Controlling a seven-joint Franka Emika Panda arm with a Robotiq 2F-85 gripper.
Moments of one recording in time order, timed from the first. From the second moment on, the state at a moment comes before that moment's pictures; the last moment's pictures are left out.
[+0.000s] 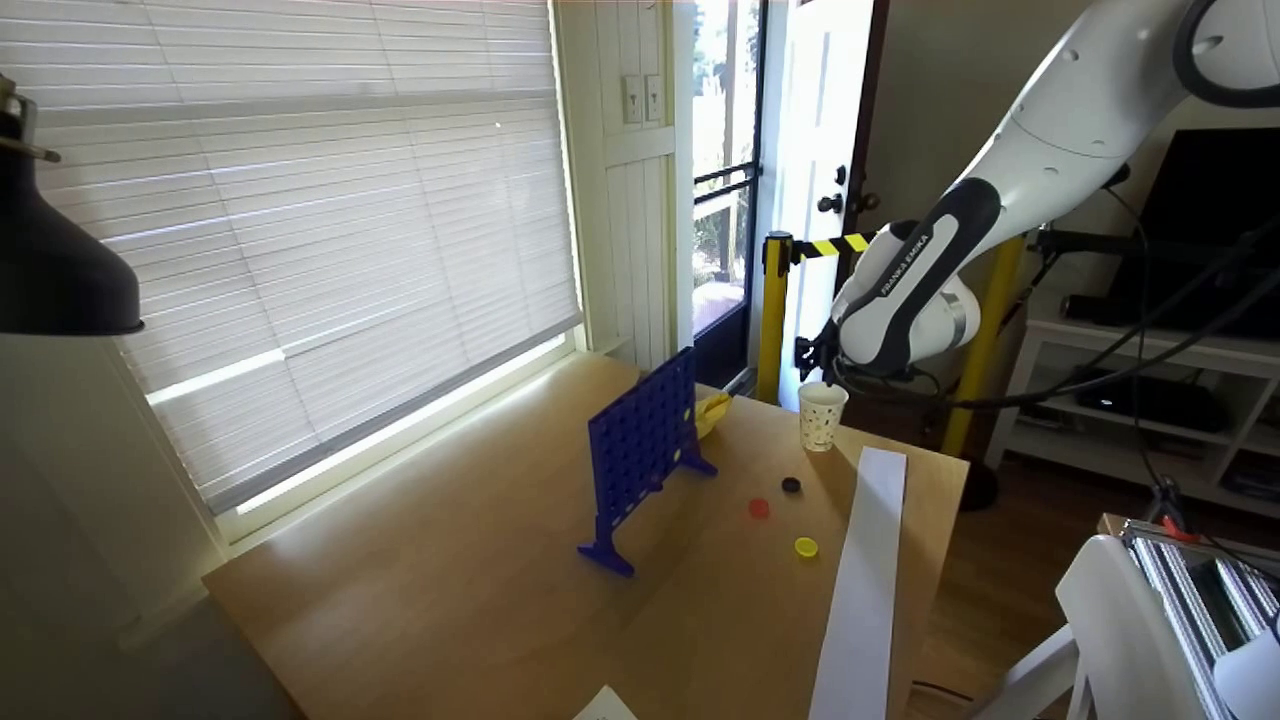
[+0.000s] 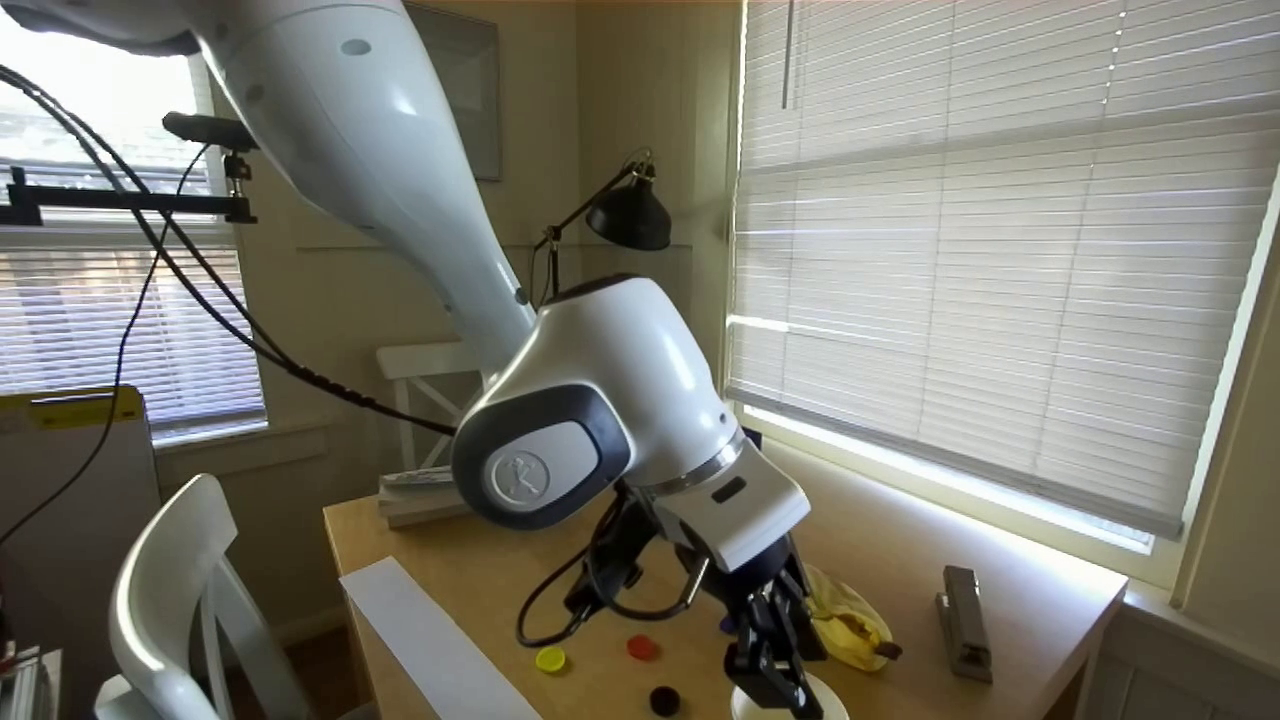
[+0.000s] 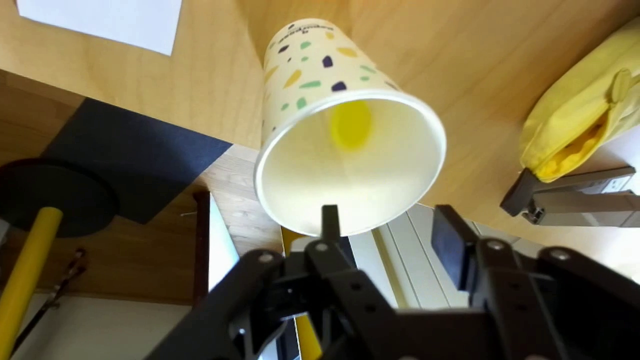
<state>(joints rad) -0.22 0.44 -0.34 -2.30 0.20 3.21 0.53</state>
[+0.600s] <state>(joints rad) -0.19 0.17 -0.40 -2.48 0.16 3.20 0.36</state>
